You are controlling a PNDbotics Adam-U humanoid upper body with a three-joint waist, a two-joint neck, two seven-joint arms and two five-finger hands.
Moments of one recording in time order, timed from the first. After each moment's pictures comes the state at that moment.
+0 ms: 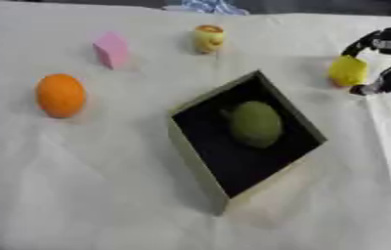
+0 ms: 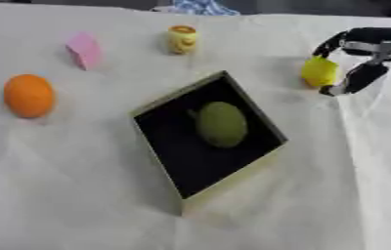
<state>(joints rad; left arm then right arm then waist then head) -0.22 0.41 0.19 -1.93 -0.02 -0.12 0.46 -1.11 -0.67 0.38 -0.69 0.74 -0.44 0.44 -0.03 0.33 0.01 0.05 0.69</state>
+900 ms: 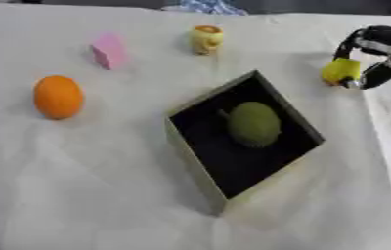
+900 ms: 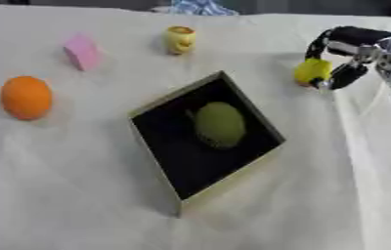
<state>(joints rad) -0.22 0.40 0.19 -1.93 0.00 -0.12 0.45 -1.12 -0.62 0.37 -0.71 0.77 -0.45 0.26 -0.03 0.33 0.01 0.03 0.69</state>
